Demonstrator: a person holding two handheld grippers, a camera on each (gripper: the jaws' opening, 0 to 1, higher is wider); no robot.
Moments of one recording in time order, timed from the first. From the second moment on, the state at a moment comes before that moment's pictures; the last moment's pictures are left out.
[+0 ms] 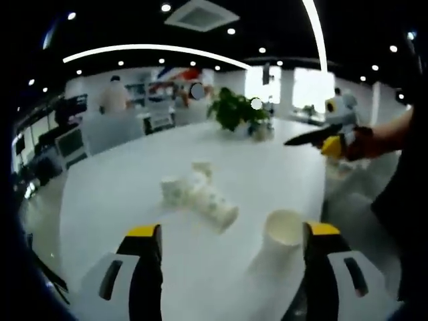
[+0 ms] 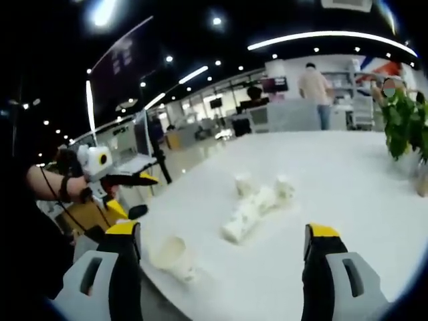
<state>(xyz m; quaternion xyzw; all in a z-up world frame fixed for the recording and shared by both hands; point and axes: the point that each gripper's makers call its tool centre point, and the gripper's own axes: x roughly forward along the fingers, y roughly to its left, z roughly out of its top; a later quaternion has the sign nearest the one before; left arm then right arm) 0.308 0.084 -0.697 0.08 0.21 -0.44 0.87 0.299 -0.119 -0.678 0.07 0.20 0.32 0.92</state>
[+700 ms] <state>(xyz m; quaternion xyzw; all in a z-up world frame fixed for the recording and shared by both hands) 0.303 0.095 -0.706 0.08 0.21 -0.42 0.88 0.318 -0.109 -0.682 0.07 0.23 0.34 0.91</state>
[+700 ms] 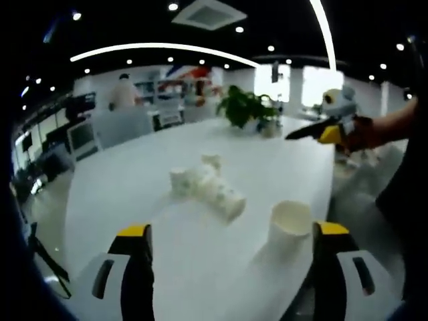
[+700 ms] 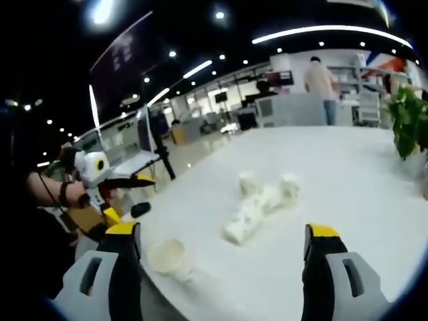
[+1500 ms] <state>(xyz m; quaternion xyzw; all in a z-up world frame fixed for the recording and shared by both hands) 0.296 0.110 -0.730 0.07 0.24 -0.39 0.89 0.407 -0.076 -0.756 0.20 0.35 0.26 0.87</state>
